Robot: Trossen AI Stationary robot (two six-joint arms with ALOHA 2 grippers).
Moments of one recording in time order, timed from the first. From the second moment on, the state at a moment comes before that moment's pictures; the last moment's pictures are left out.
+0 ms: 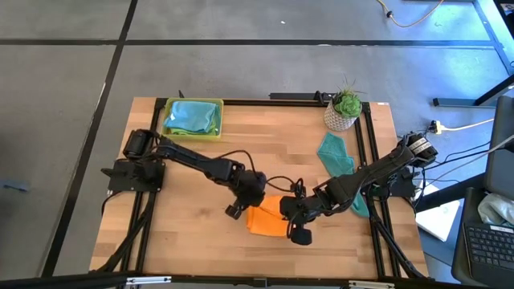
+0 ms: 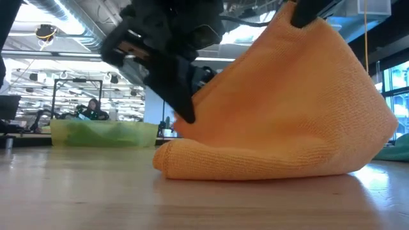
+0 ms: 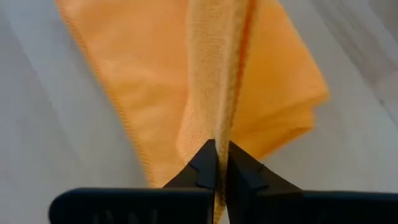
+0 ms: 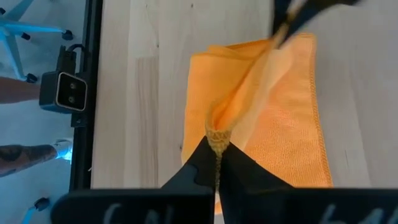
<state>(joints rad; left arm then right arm) -0.15 1.87 1.26 -0.47 0.20 0.32 0.48 1.63 1.27 -0.62 0.10 0.53</state>
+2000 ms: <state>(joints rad) -0.12 1.96 1.42 -0.72 0.23 0.09 0.41 1.68 0.89 -0.45 0.21 0.72</state>
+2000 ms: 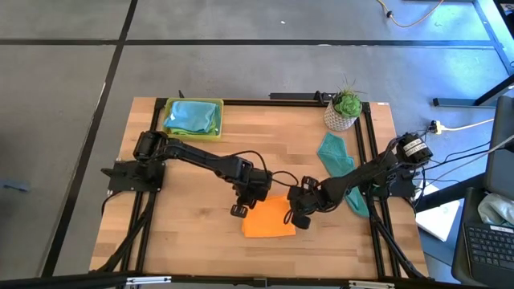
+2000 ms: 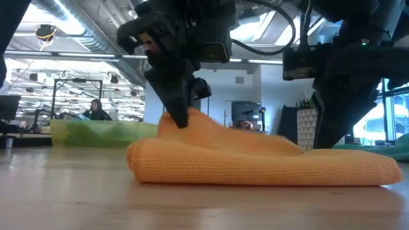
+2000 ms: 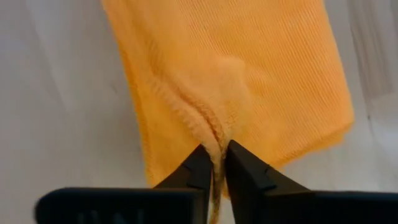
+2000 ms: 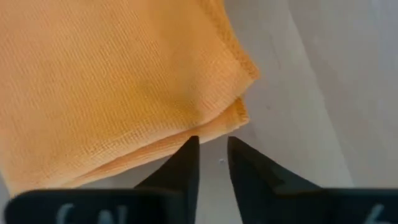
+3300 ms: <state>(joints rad) -0.22 1.50 1.42 -0.97 -0.11 -0.38 0.41 1.55 0.48 0.27 0.19 1.60</state>
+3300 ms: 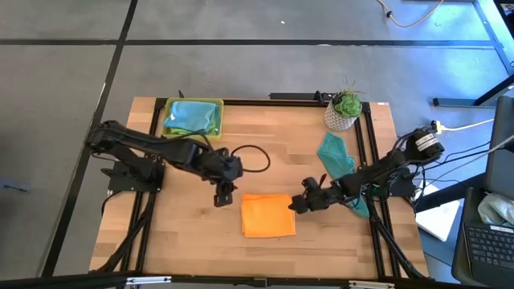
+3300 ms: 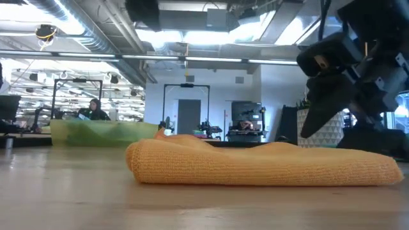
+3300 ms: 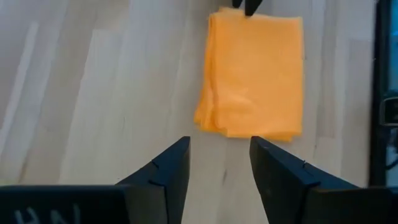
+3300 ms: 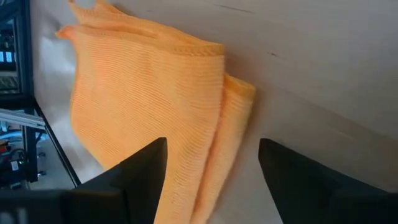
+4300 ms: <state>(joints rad) -0.25 1.49 1.42 -0.82 -0.04 -0.44 0.32 1.74 0.88 0.26 -0.08 0.76</state>
